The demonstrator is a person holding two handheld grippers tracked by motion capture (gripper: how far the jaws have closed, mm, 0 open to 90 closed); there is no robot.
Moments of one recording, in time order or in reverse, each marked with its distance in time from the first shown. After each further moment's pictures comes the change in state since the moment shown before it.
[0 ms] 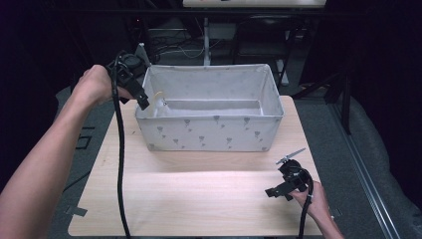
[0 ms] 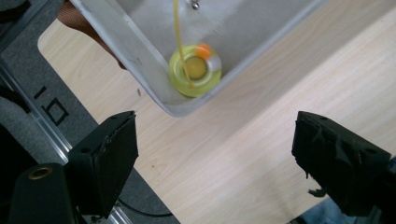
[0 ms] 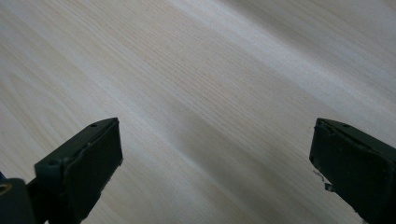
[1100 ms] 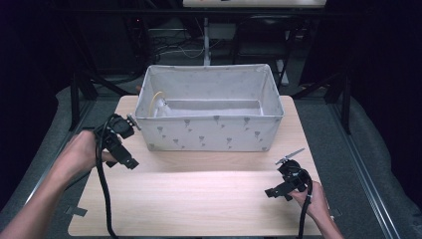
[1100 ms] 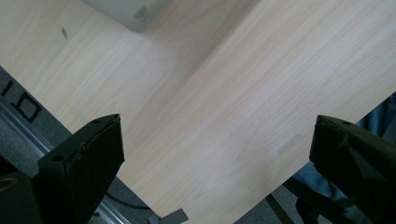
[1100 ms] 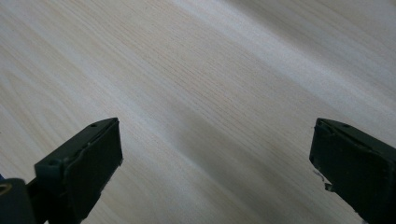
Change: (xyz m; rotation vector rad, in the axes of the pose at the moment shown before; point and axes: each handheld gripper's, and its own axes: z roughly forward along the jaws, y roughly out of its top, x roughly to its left) left arm -0.060 -0.115 0.076 0.030 -0.039 0.092; right arm 0.002 0.001 0.002 0.006 0.008 0.011
